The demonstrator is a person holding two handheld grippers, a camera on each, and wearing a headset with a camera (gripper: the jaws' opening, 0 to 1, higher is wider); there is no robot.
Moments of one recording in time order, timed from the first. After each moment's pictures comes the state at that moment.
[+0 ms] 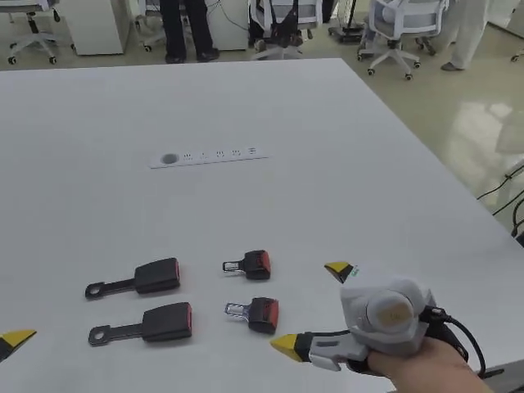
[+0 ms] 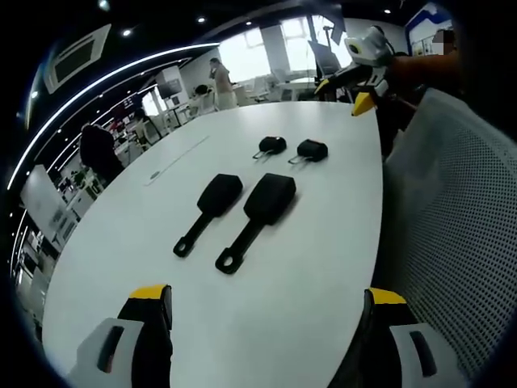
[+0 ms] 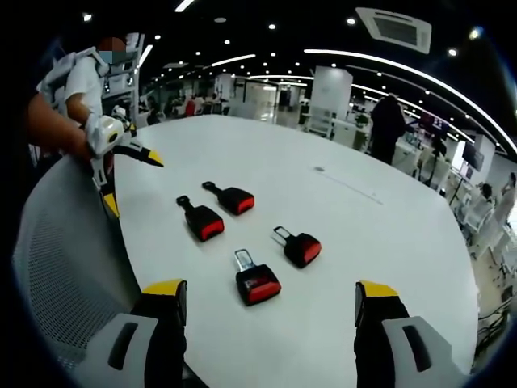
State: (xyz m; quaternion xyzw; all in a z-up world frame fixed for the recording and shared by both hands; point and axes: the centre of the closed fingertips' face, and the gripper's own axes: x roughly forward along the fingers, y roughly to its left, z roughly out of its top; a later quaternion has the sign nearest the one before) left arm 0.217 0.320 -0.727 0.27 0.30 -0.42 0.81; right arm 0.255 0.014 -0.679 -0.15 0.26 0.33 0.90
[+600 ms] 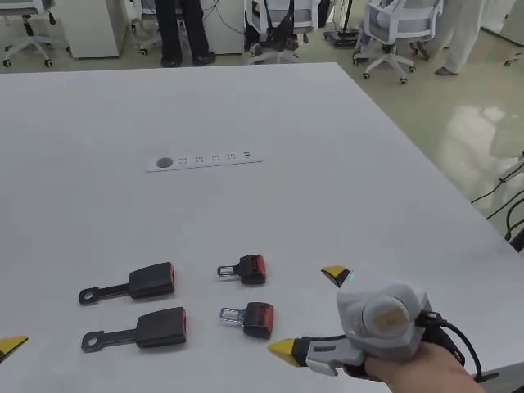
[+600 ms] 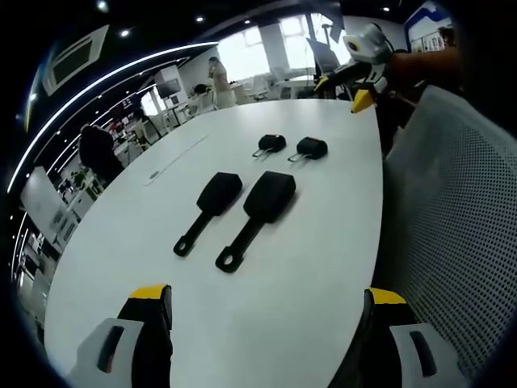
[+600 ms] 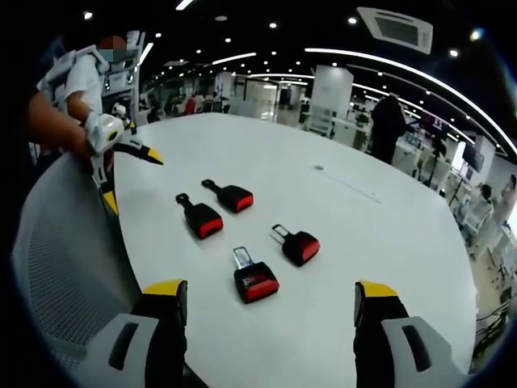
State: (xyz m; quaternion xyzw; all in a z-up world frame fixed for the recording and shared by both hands) left arm 0.221 0.327 -0.737 0.28 0.30 -0.42 0.81; right arm 0.257 0.010 -0.682 -0.16 0.27 0.33 0.89
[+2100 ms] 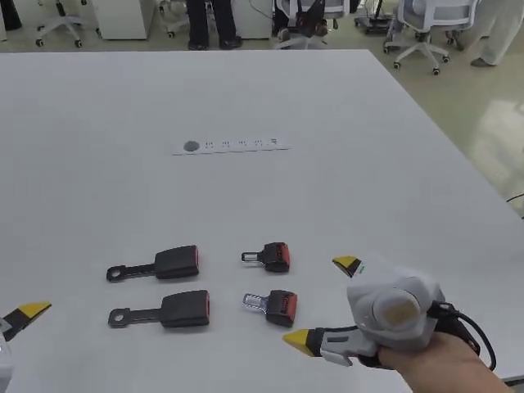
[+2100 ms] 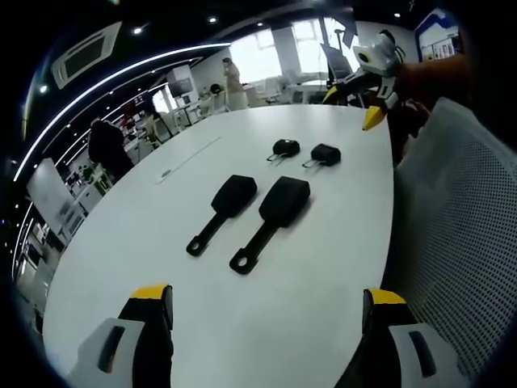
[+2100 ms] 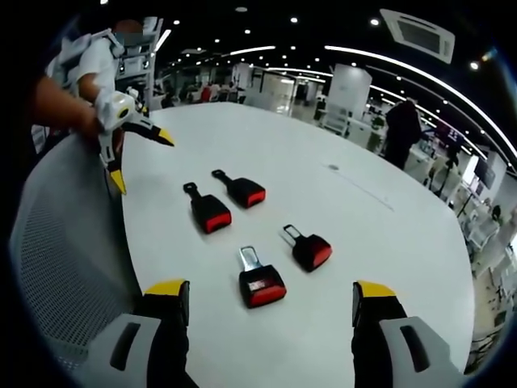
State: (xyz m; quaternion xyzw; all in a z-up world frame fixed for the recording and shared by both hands) left arm 0.225 0.328 -0.719 0.26 0.29 -0.40 0.83; right arm 0.260 0.028 -0.689 -0.19 0.27 0.35 0.87
